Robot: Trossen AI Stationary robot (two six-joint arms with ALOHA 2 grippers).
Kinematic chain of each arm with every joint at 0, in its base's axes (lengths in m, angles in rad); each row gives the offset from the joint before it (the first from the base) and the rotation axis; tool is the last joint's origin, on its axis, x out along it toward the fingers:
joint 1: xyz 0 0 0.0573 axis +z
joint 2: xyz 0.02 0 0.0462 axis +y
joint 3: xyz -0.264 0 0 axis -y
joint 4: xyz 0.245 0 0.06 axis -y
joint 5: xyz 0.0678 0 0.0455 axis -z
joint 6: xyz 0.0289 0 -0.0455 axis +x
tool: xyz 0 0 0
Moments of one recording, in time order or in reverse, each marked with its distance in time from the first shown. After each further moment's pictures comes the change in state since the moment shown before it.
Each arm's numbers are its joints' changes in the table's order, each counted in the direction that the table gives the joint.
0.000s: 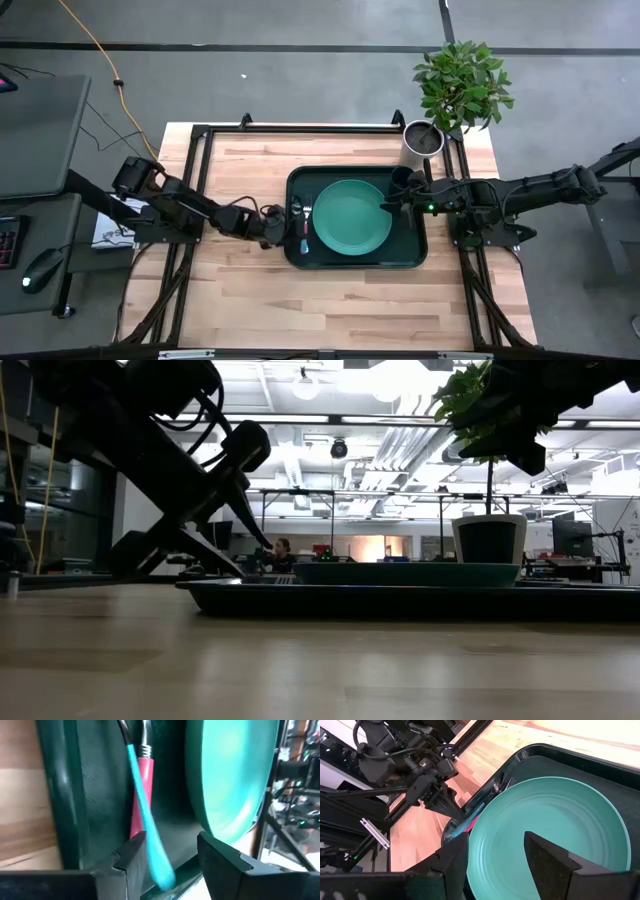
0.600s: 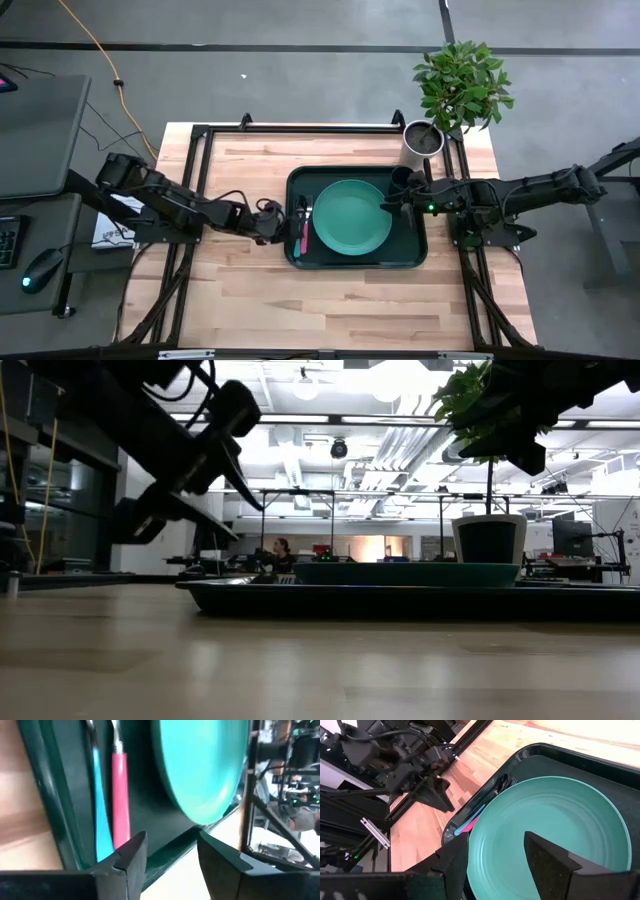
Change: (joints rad) left arm 0.012 -0.152 0.000 -0.112 0.052 0.094; right arm 0.000 0.000 0.000 0.000 -0.003 0.000
